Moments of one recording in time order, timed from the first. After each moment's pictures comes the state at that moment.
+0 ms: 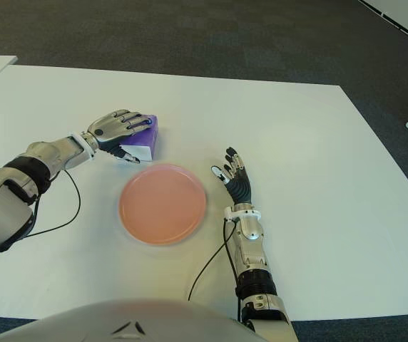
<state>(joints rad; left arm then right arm) -0.89 0.54 -0.83 1.18 1.09 -0.50 0.61 -0.05 -0.03 -0.04 0.44 0.04 -0.41 0.07</state>
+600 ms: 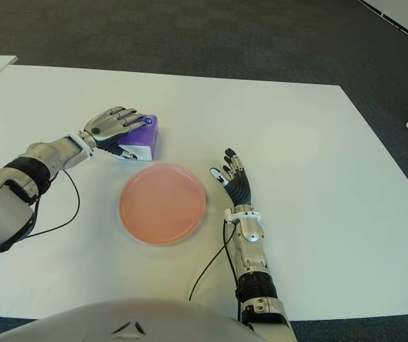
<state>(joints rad) -0.89 0.53 -0.84 1.21 1.09 -0.42 0.65 -0.03 -0.03 -0.04 0.42 0.04 -0.40 0.09</state>
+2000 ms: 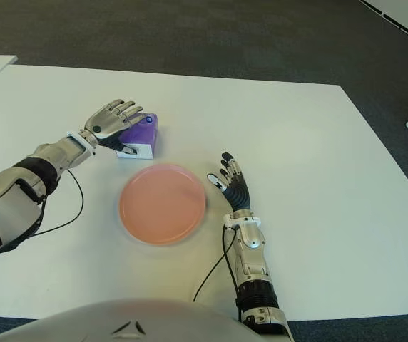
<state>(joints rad) -0.91 0.48 -0.88 1.27 1.11 -0.30 0.75 0.03 -0.03 -0.02 0.35 0.05 -0.38 0.12</state>
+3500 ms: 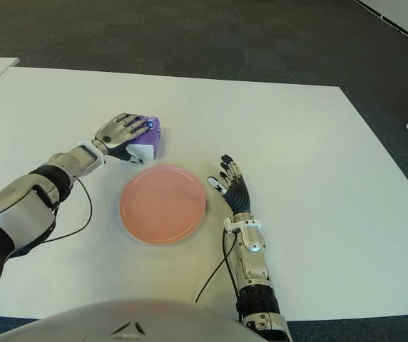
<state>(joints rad) -0.88 0.40 -0.92 1.34 1.09 -0.25 0.61 0.06 -0.02 -0.02 0.32 0.05 -0.35 0.13</state>
